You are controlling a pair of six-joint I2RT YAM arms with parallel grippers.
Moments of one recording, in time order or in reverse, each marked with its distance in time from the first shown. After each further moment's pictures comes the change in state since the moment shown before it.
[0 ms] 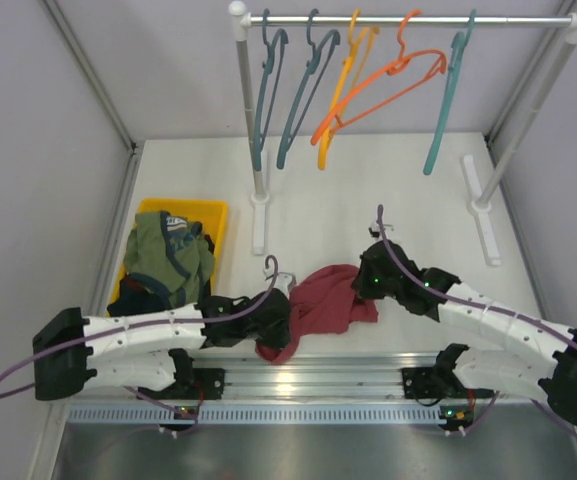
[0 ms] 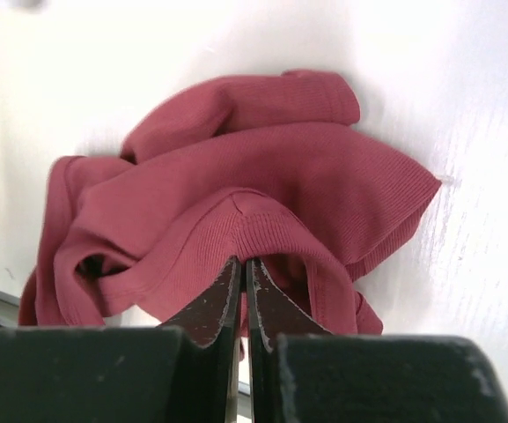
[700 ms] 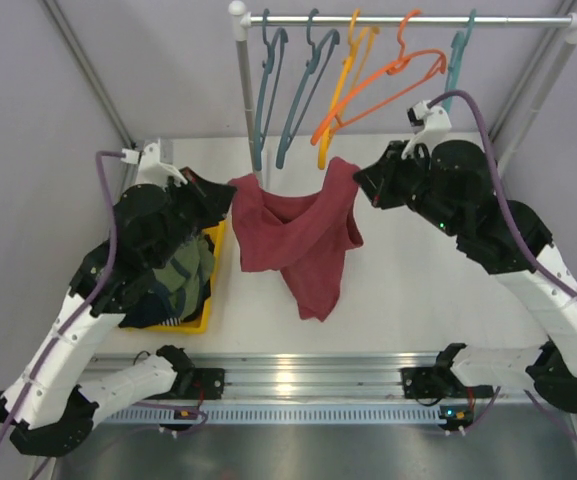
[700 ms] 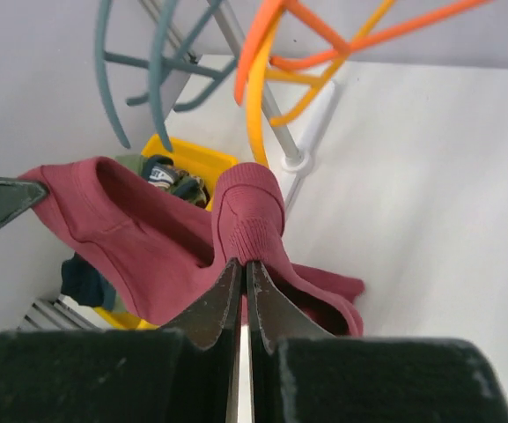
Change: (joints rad) left arm 0.554 -0.211 0.724 -0.140 -0.138 0.194; right arm 0.000 0.062 0.954 -0.328 0.042 -0.287
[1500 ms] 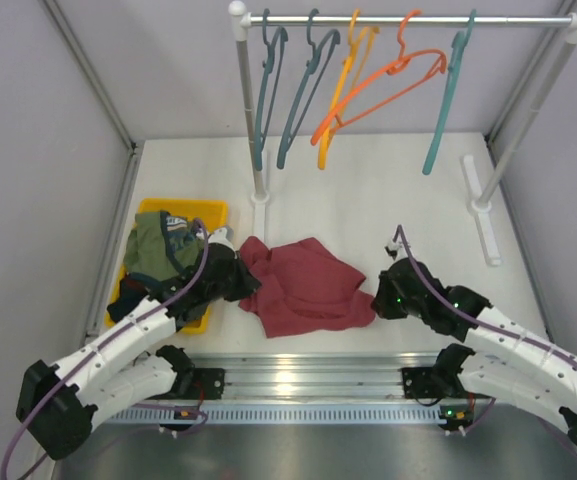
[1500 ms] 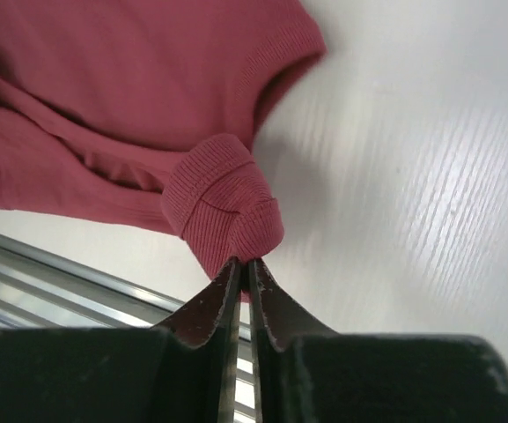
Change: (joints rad) left arm 0.001 -0.037 -0.692 0.143 0.154 -0.142; right arm -0.009 -0.348 -0.978 0.077 -0.082 0.191
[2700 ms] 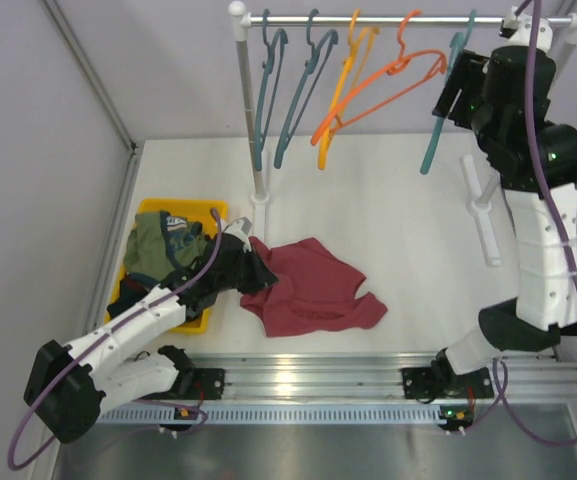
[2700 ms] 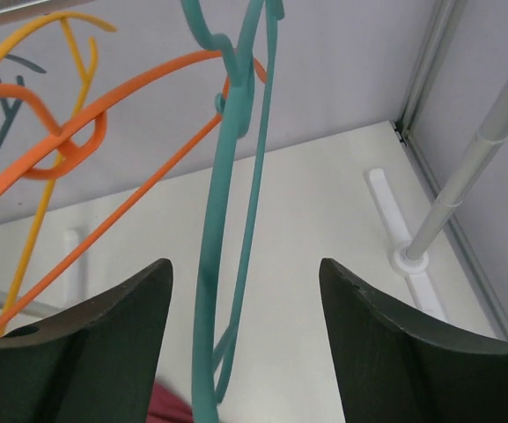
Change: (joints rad) left arm 0.000 0.130 0.014 0.161 0.194 0.035; right arm -0.431 0.708 1.688 -0.412 0.353 -0.354
